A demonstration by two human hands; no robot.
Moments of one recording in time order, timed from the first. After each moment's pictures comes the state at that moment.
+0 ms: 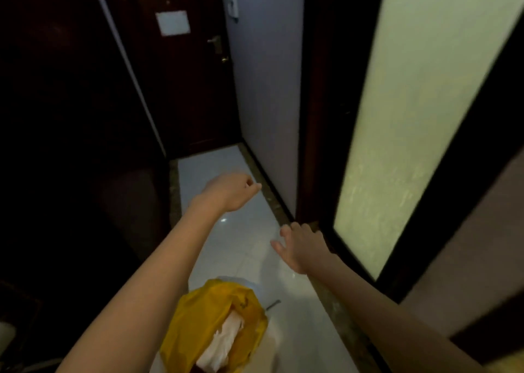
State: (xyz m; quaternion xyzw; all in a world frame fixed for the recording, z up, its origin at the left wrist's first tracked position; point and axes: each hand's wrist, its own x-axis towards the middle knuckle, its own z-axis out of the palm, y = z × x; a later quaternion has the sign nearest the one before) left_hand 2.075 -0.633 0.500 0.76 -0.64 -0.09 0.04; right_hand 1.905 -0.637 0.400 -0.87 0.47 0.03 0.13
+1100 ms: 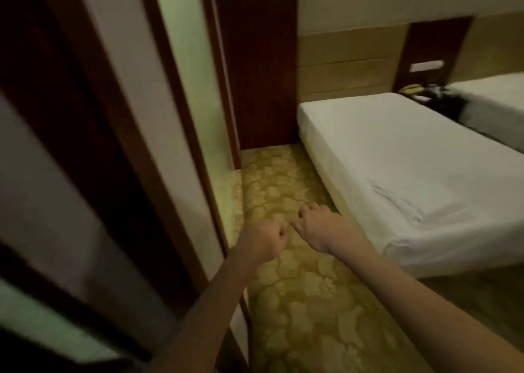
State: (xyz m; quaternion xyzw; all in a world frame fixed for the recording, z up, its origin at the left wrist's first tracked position) left_hand 1.406 -0.663 0.436 0.19 -0.97 -0.15 -0.07; right_hand 1.313 -0.553 0.432 -0.38 0.92 -0.05 0.08
